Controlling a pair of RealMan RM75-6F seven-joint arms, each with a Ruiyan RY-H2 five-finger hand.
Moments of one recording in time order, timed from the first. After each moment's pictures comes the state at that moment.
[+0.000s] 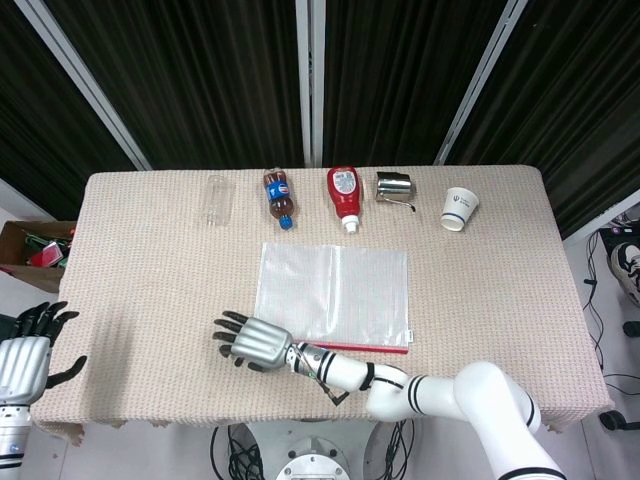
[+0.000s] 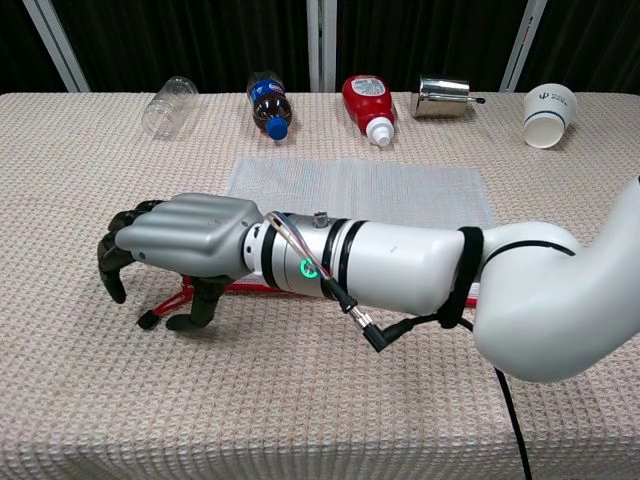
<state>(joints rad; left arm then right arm) -0.06 -1.24 -0.03 -1.42 1.49 1.49 -0.03 1.17 -2.02 0.13 -1.00 -1.64 0.76 0.09</state>
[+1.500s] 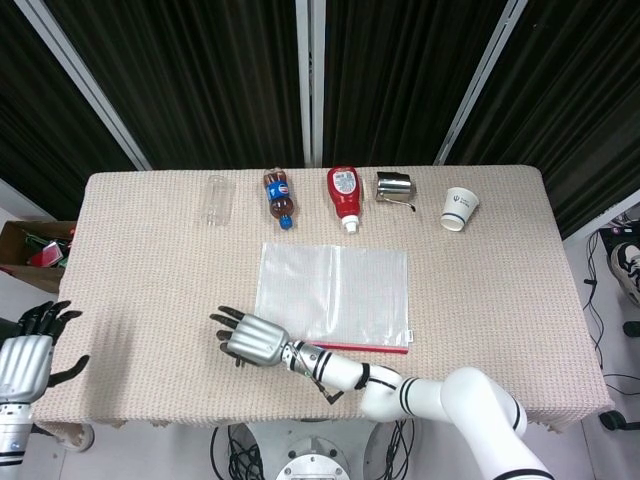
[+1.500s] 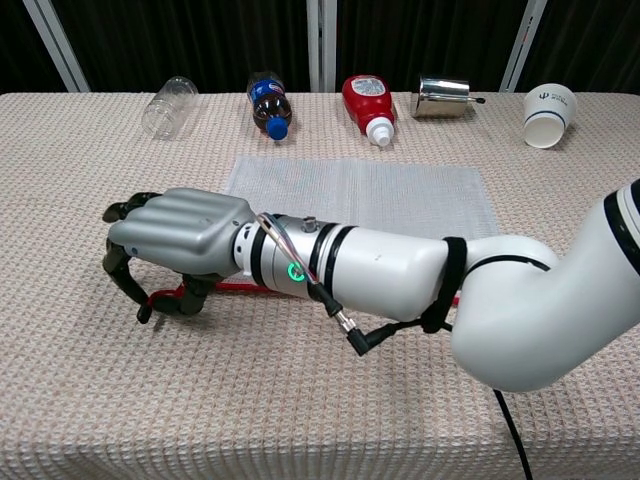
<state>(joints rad) -0.07 -1.25 -0.03 -1.39 1.51 1.48 -0.07 1.19 -2.08 0.11 -0.90 -1.64 0.86 0.10</state>
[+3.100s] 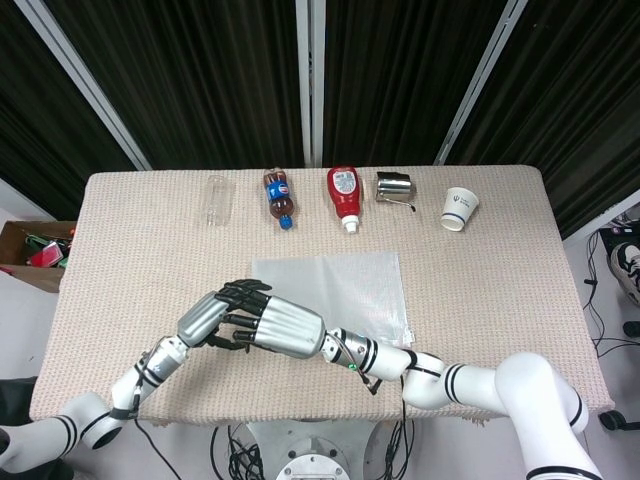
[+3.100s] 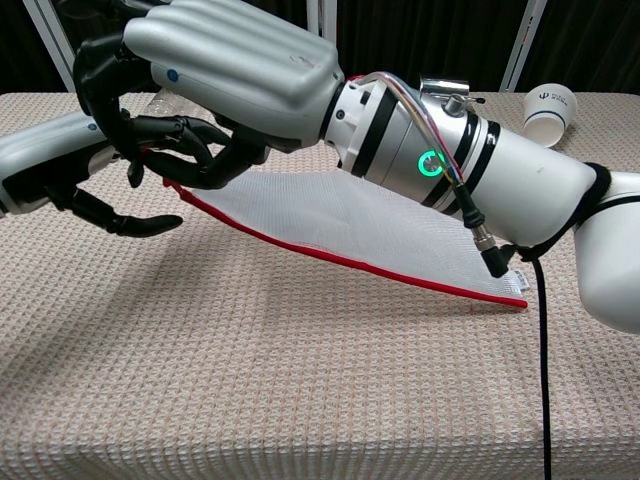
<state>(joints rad) -0.61 -1.61 0.01 -1.14 1.79 1.29 -0.78 1.08 -1.84 0.09 -1.09 -1.84 1.31 0.12</state>
